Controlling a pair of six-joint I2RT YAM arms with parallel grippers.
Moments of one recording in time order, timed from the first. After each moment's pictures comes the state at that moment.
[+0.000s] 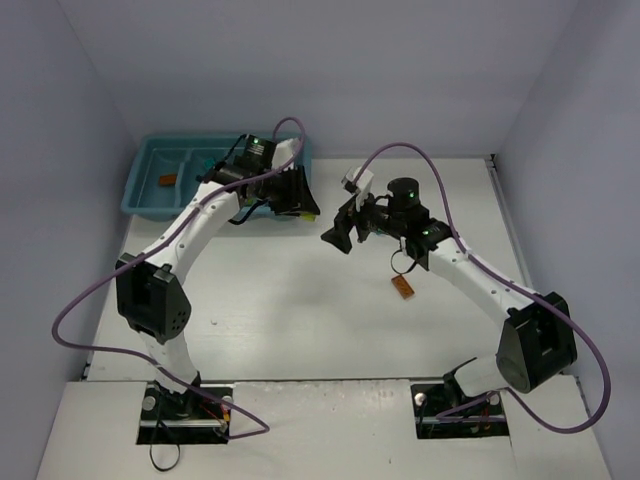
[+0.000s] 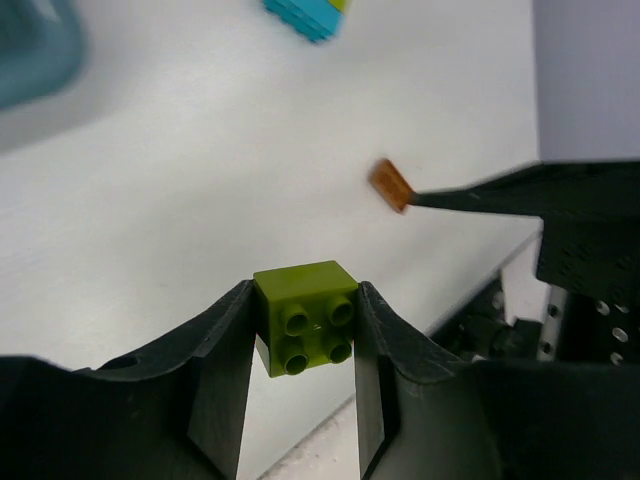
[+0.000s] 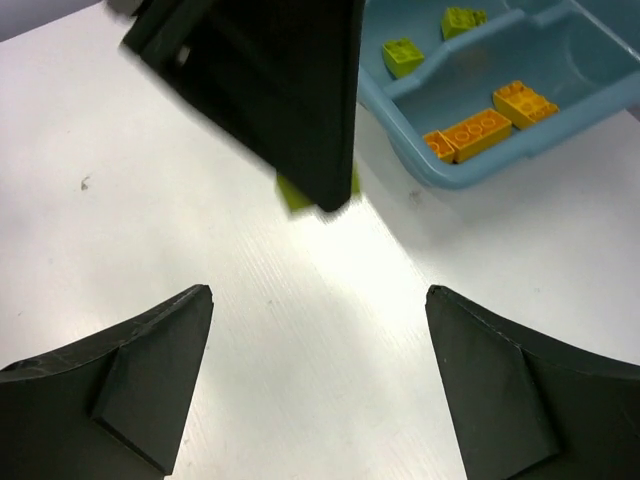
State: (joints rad) left arm -0.45 1.78 1.74 -0.76 0.51 -0.49; right arm 0.48 1.42 1.04 0.02 -0.59 -0.16
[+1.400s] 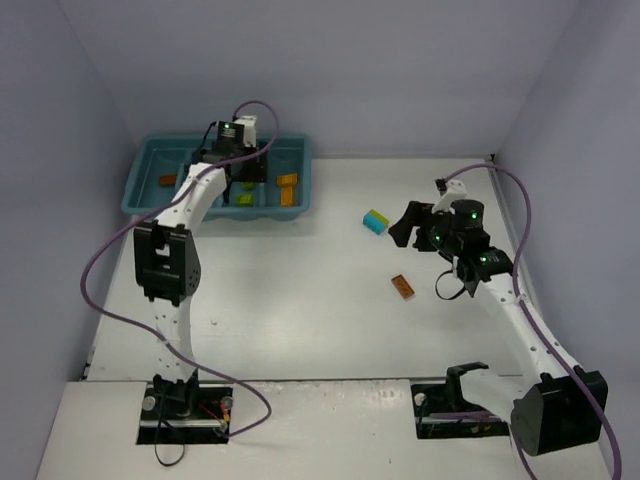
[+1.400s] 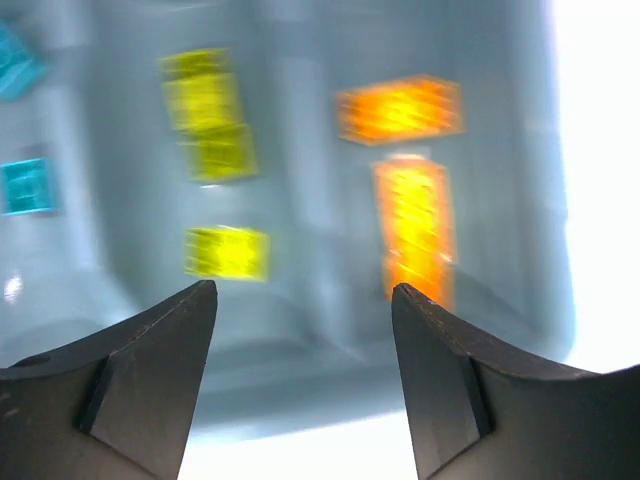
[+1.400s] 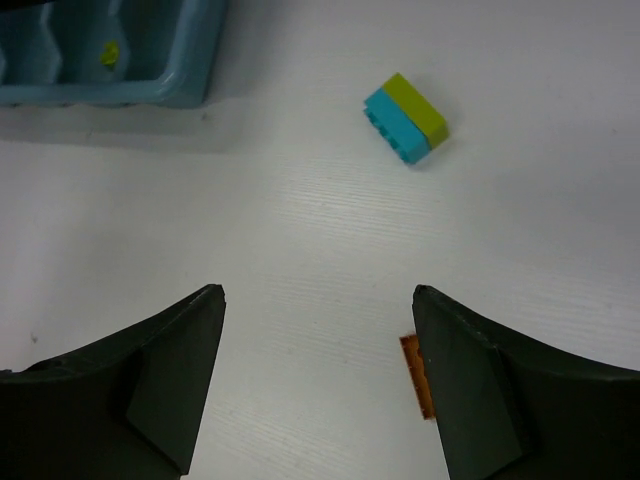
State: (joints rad) left arm -0.18 2.15 1.98 -0.56 0.03 -0.14; right arm 0.22 1.07 0.84 -0.24 -0.24 0.30
